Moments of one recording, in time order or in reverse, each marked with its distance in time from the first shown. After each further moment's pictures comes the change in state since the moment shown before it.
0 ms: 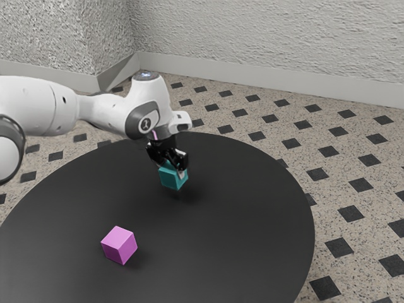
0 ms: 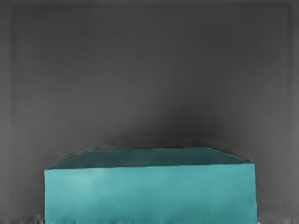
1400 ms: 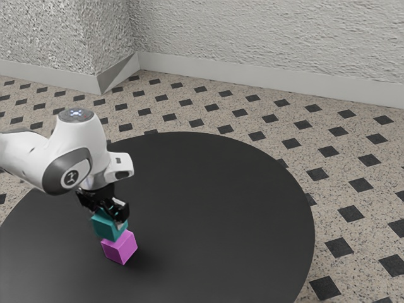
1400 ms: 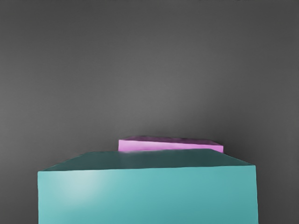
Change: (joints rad) arm 0.091 -0.775 -0.082 -0.904 -0.098 0.108 -0.036
